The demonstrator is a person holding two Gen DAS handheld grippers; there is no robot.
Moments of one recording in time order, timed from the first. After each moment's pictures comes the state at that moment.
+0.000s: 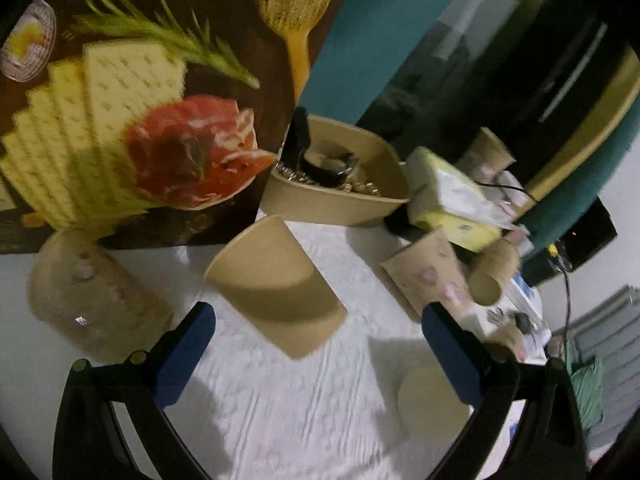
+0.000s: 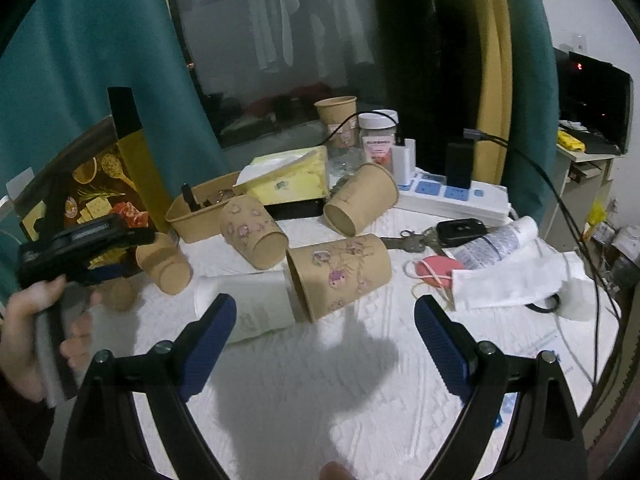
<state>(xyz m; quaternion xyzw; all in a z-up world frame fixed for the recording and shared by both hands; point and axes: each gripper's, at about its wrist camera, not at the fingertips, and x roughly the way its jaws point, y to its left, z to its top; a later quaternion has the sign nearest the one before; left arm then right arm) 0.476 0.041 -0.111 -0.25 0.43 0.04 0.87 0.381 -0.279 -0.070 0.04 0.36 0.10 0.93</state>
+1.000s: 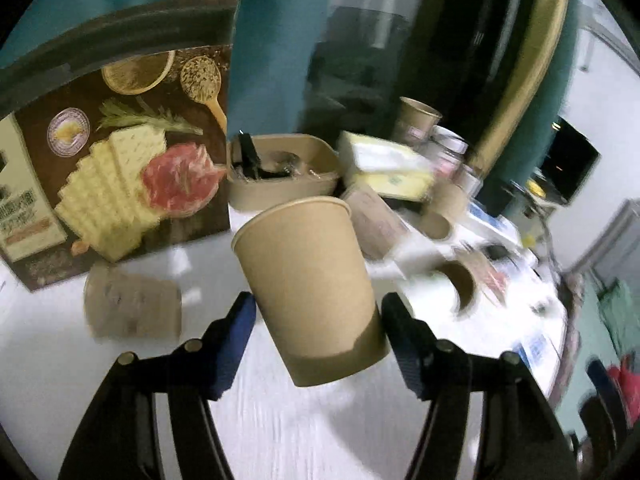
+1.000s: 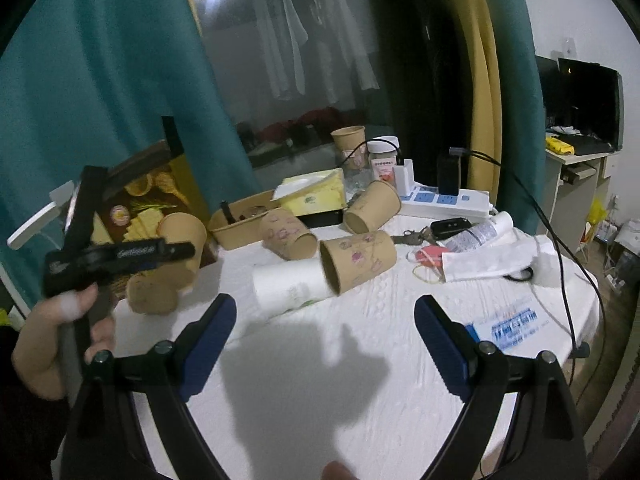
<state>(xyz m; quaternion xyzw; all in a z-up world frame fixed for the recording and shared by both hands) 0.364 -0.017 -0.049 -0.12 0.41 -0.02 0.90 0.262 -0.281 -0.023 0.07 0.32 0.11 0.94</state>
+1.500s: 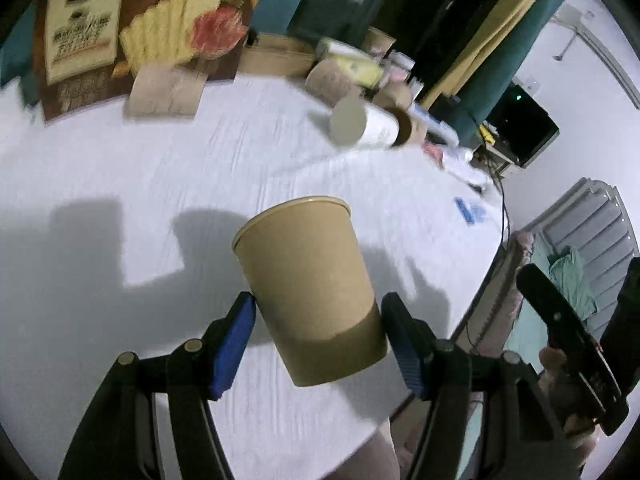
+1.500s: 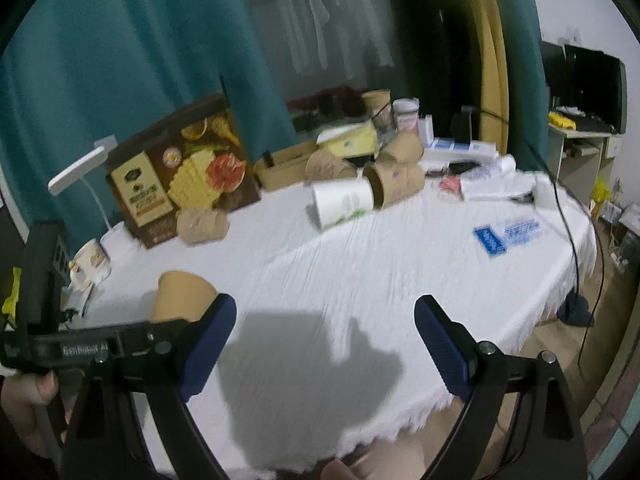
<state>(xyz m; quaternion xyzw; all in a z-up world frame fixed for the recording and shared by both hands) 0.182 -0.023 -0.100 -0.19 0.48 -0.08 0.85 0.149 -0.241 -0.051 0.06 0.37 0.13 0.92</state>
